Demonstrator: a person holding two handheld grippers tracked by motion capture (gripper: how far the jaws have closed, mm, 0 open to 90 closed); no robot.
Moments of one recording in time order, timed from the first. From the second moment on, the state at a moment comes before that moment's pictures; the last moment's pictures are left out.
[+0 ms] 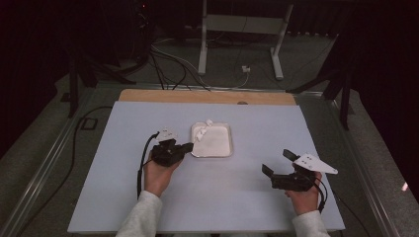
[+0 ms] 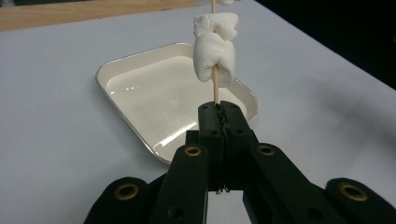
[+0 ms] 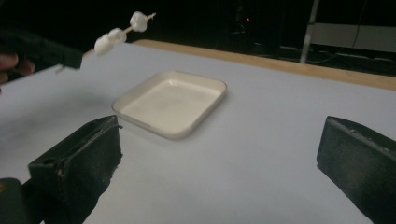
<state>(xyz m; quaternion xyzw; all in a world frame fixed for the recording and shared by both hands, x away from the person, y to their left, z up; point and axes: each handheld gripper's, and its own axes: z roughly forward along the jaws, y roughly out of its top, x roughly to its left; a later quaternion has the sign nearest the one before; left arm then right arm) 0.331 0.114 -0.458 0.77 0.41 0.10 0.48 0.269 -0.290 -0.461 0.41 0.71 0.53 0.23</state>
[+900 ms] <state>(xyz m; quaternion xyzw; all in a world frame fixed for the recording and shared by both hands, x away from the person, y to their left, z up) 0.305 0.127 -0.453 0.79 0.33 0.14 0.50 0.343 -0.191 -0.412 0.36 0.74 0.56 0.08</state>
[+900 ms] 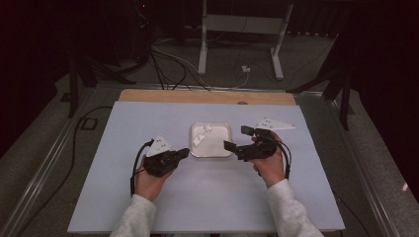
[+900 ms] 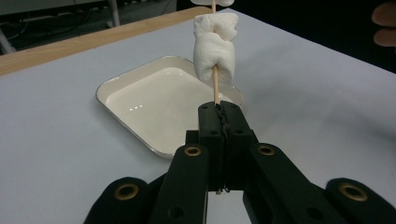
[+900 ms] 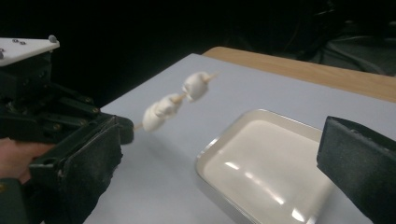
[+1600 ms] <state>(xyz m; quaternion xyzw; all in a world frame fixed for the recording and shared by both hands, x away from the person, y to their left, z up) 0.303 0.122 -0.450 0.78 0.30 0.15 0.52 0.382 -0.145 -0.415 0.38 0.74 0.55 -0.05</state>
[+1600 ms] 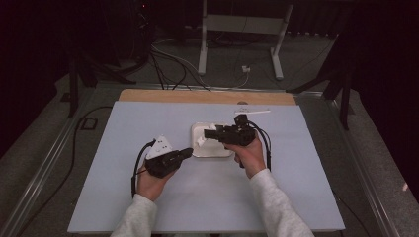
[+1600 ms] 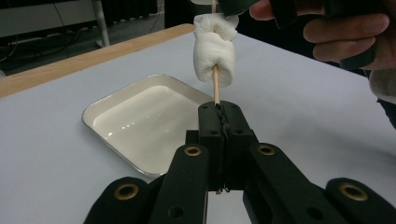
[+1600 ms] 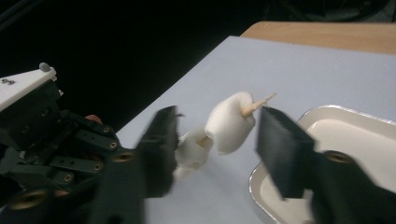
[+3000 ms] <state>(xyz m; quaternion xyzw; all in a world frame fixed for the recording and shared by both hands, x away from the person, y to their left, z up) 0.301 0.103 -0.471 0.82 0.27 0.17 0.47 0.371 -0.146 -0.404 0.36 0.76 0.53 -0.07</state>
